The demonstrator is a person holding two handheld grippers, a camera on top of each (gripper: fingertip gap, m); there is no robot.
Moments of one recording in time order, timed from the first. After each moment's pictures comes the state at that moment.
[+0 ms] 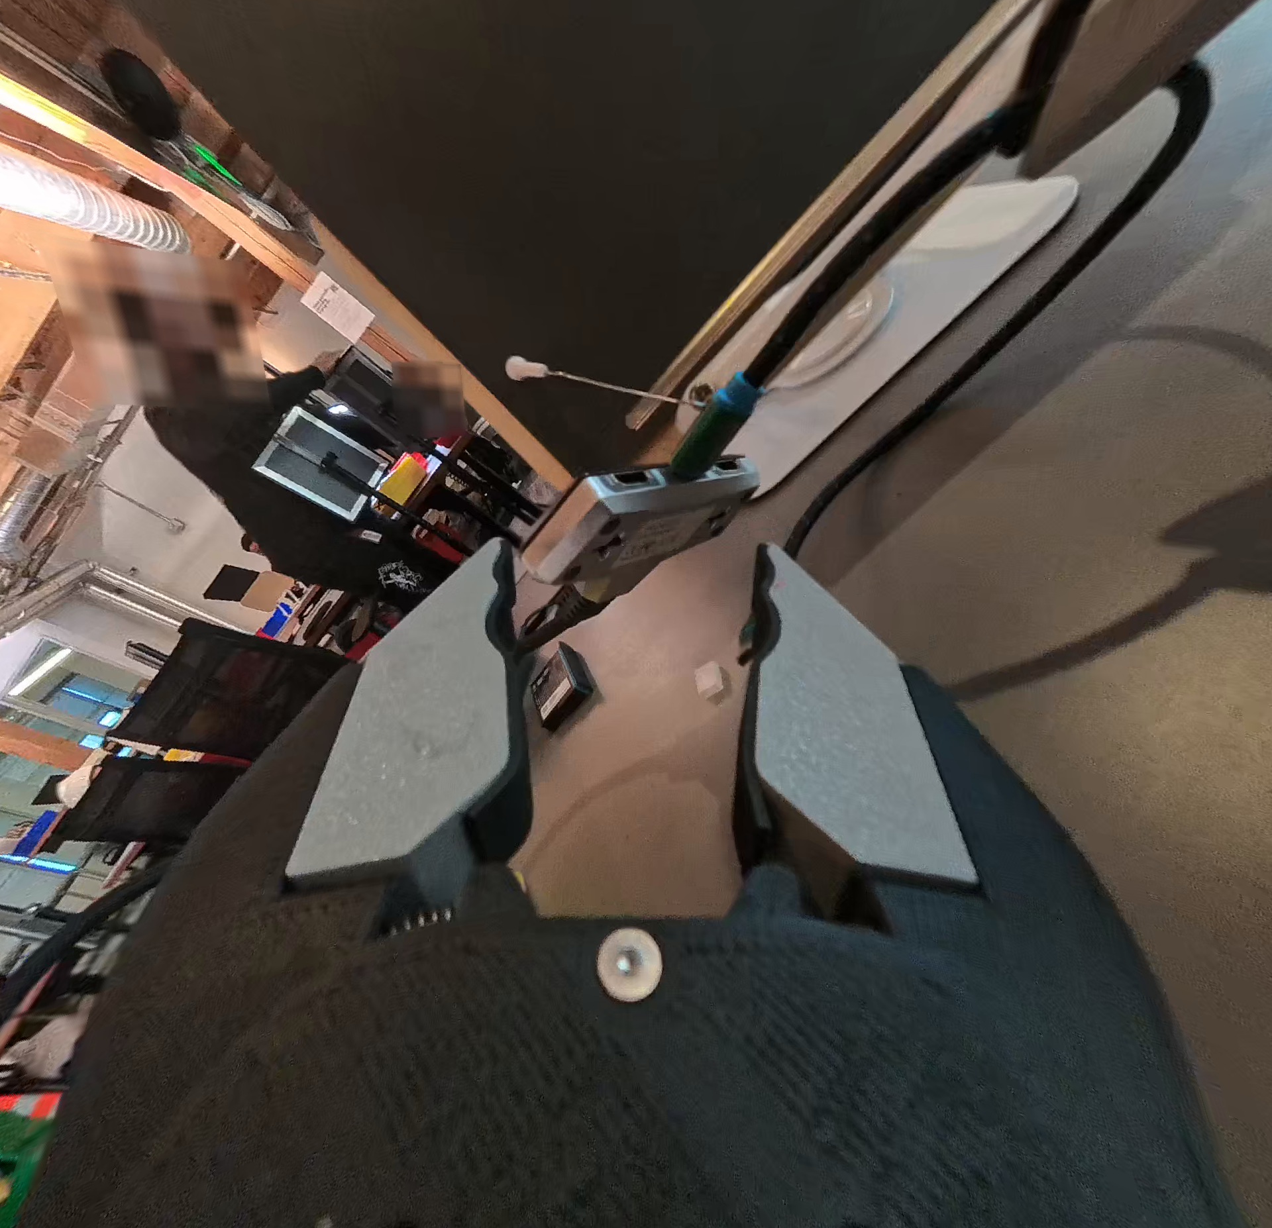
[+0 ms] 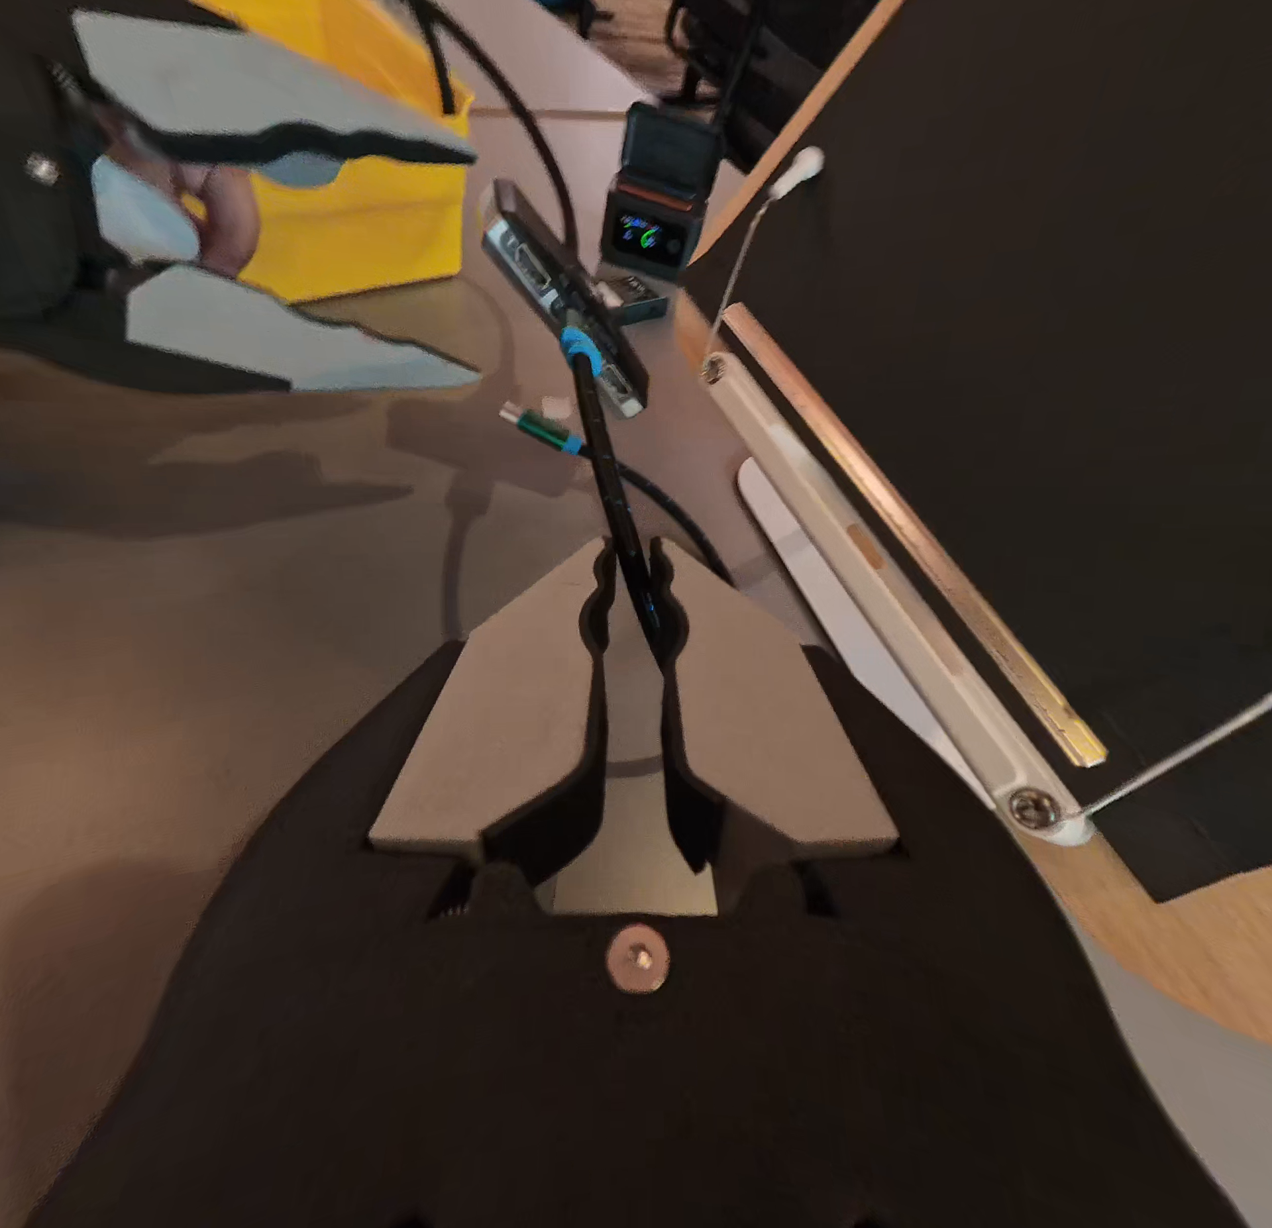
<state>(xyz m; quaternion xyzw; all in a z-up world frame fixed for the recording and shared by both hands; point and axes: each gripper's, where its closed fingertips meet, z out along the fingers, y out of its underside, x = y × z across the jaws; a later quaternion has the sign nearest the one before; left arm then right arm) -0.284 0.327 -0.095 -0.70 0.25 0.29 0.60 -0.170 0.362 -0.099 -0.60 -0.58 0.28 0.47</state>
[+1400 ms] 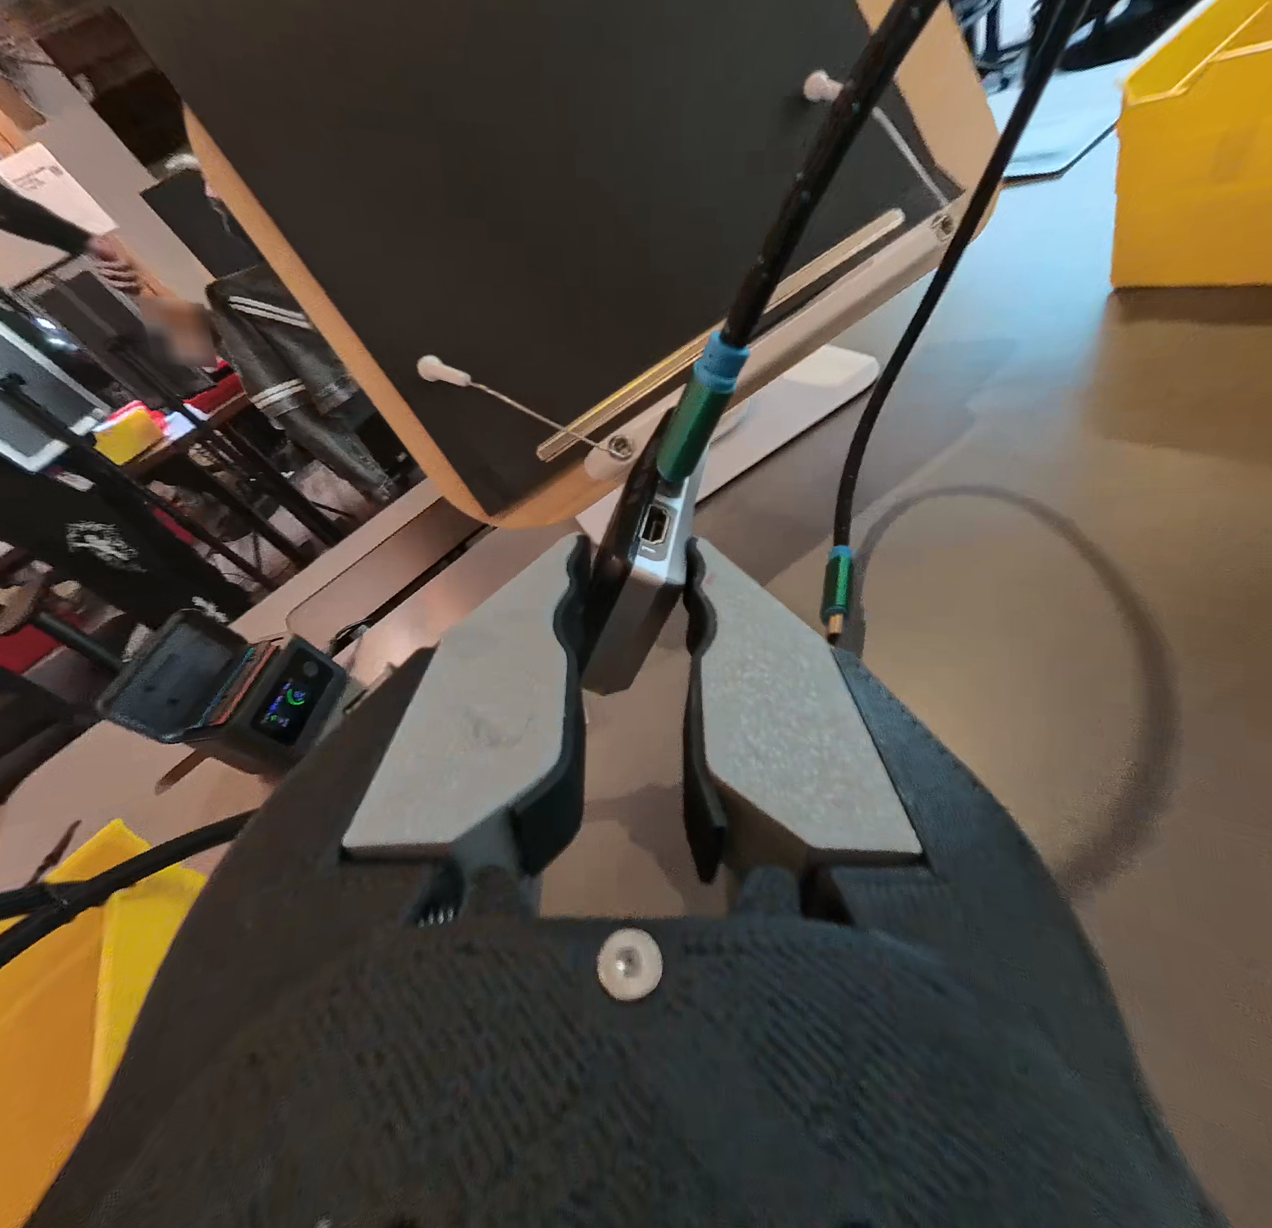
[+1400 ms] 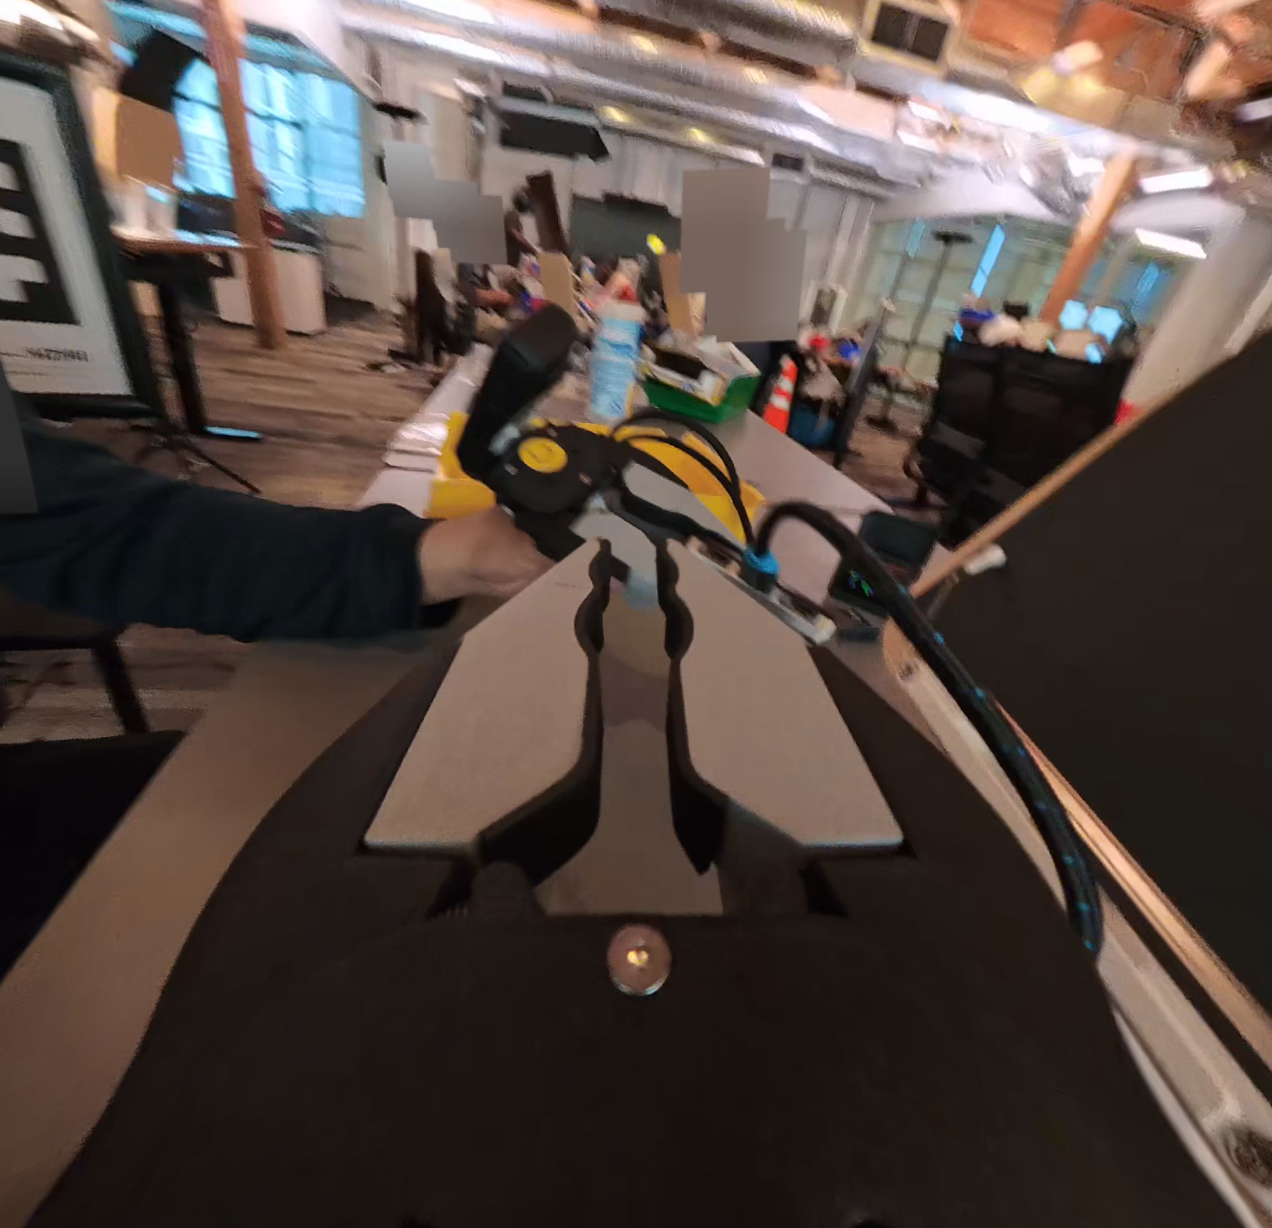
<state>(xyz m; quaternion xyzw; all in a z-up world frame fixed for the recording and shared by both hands) -0.266 0.323 -0.090 -0.74 0.21 0.08 0.63 -0.131 0.271 -0.010 -0.37 -0.58 0.54 0.49</state>
